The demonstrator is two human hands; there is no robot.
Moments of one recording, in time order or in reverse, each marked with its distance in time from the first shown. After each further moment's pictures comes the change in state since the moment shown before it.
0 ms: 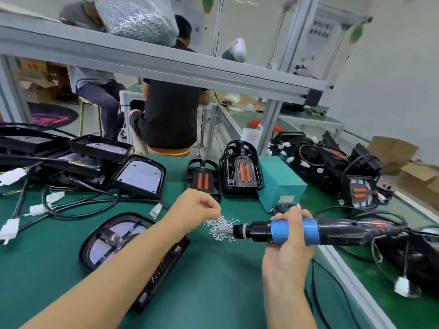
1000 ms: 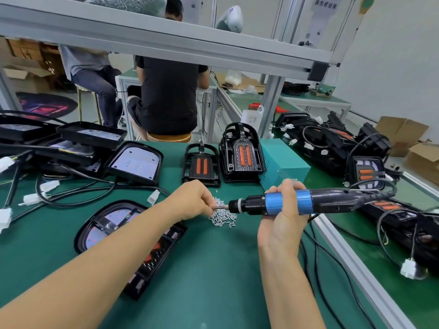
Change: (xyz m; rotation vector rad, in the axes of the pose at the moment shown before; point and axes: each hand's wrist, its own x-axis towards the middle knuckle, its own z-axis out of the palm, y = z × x) left_hand 0.020 -0.008 0.005 0.301 -0.189 -0.103; right_hand 0.021 0.016 0.006 -0.022 -0.089 -0.008
